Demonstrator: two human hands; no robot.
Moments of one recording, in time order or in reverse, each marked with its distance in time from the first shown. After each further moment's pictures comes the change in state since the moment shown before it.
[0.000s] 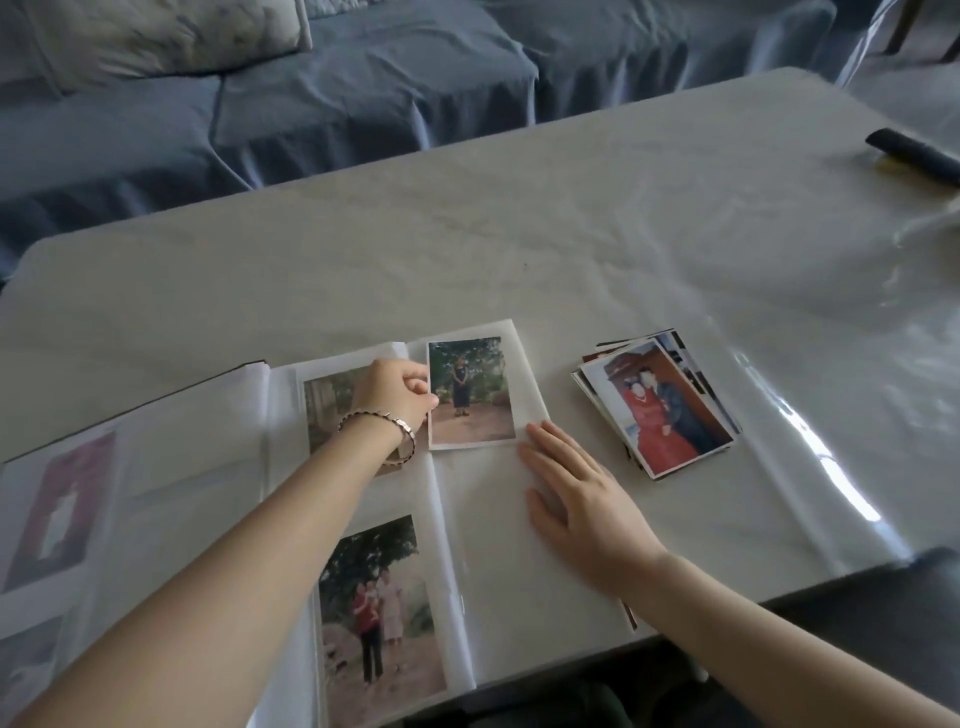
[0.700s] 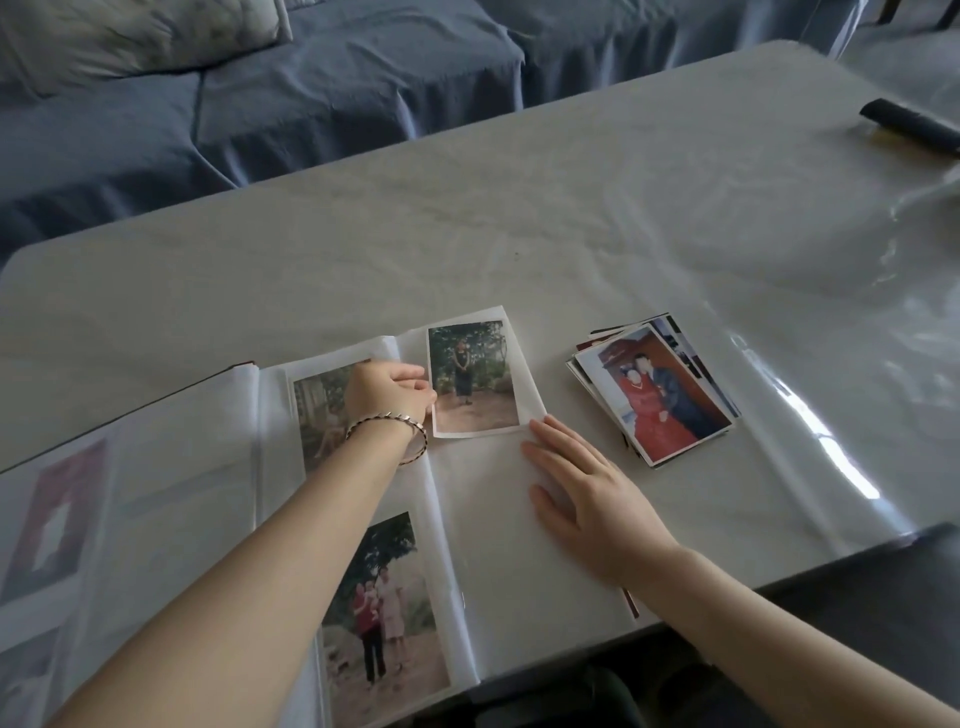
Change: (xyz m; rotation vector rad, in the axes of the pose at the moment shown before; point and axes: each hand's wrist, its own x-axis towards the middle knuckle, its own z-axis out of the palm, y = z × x) left_hand -0.007 0.005 0.015 -0.235 0.196 -0.159; right_hand -0.007 0.002 -0.003 -0.038 0.039 -0.005
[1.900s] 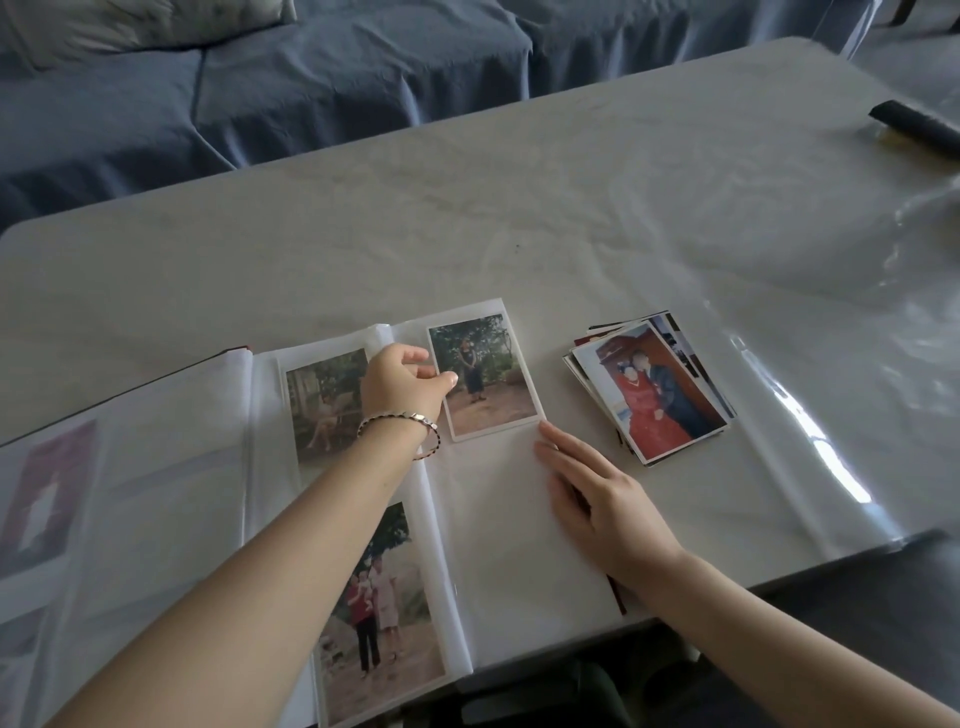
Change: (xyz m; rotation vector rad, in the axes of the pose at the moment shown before) left_hand -0.009 0.003 0.013 -0.079 -0.035 0.004; right_hand -0.011 0.003 -0.008 0.142 0.070 0.042
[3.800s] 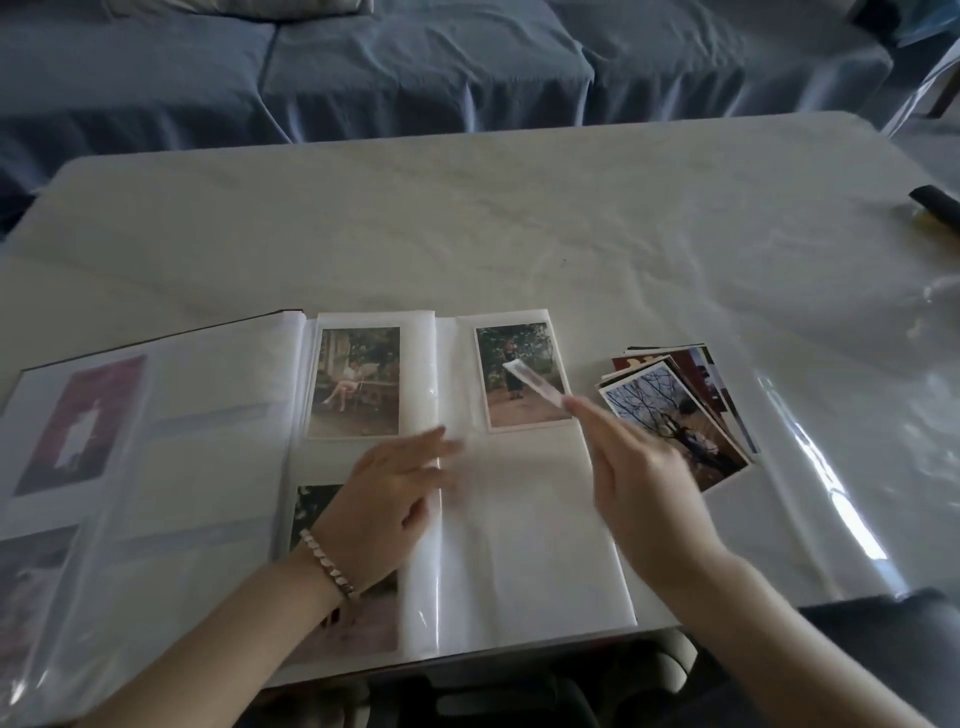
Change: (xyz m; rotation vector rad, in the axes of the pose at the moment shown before) left_hand -0.079 -0.070 -0.077 0.523 -0.257 0.905; right_hand 0.031 -0.068 -0.033 -0.153 0.080 -0.088
